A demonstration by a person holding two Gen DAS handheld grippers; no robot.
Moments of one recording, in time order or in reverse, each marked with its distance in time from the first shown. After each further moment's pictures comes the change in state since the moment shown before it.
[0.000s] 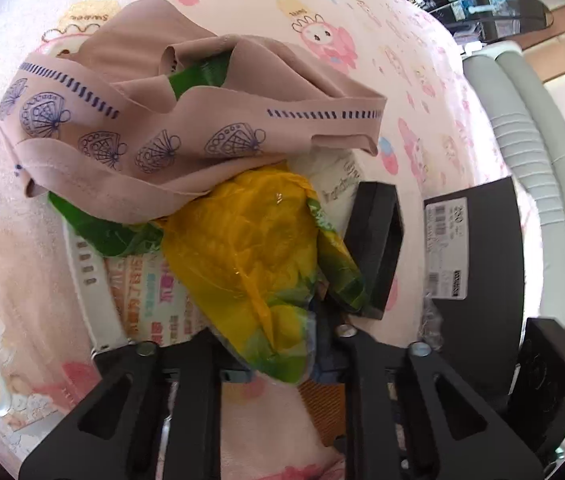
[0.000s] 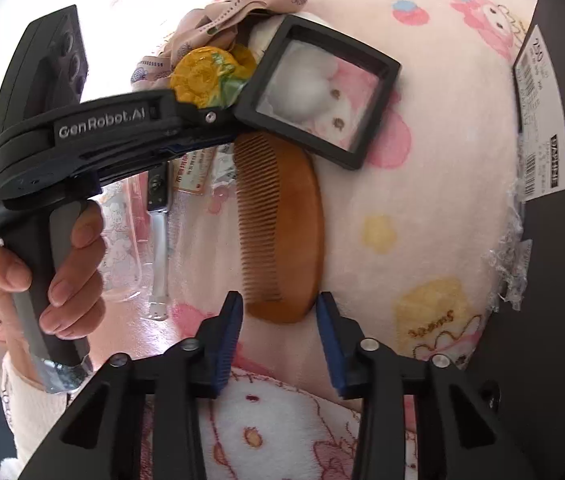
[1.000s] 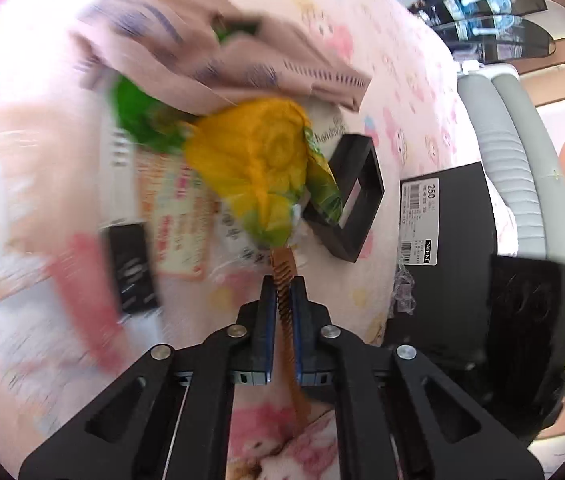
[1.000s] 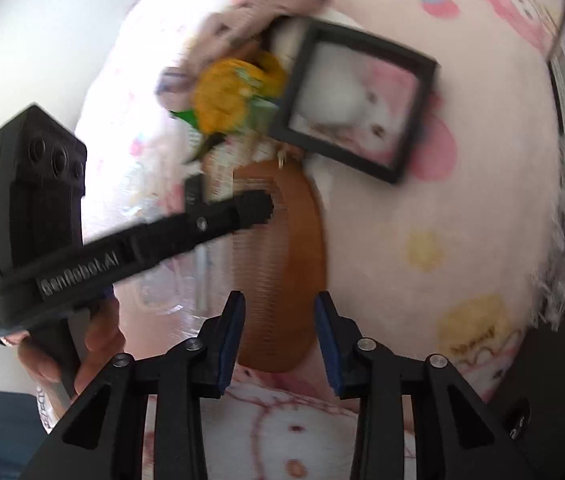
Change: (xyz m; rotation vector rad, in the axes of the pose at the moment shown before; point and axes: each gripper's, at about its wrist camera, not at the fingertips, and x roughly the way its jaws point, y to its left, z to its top) left arm -0.033 0.007 -0.053 -0.114 -0.035 -0.081; right arm -0.015 0.000 0.012 0.006 0.007 0.160
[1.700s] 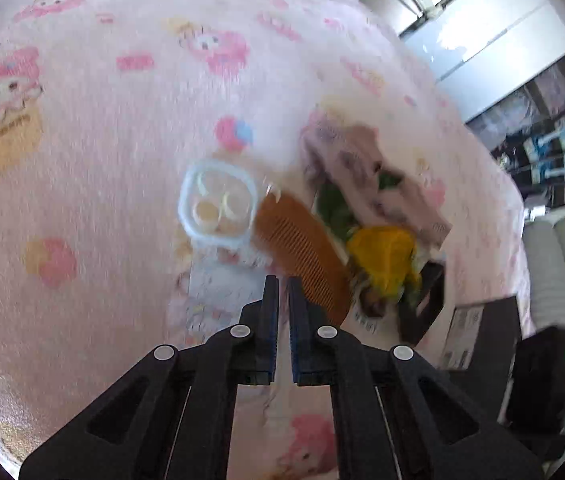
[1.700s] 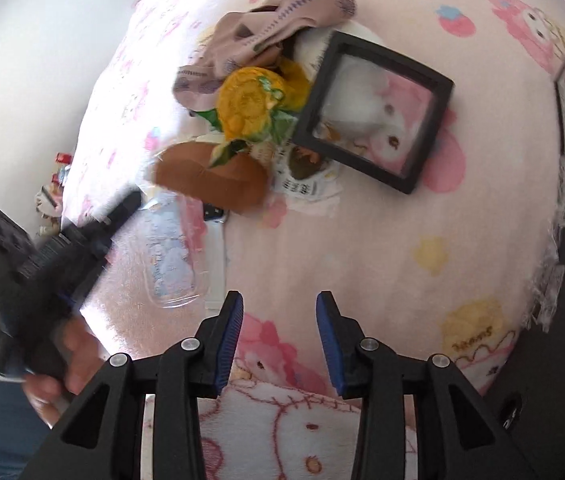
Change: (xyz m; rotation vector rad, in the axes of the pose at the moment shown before) left arm -0.071 0.060 -0.050 -0.311 -0.359 0.242; right arm -0.020 0.002 0.020 -0.008 0.040 0.011
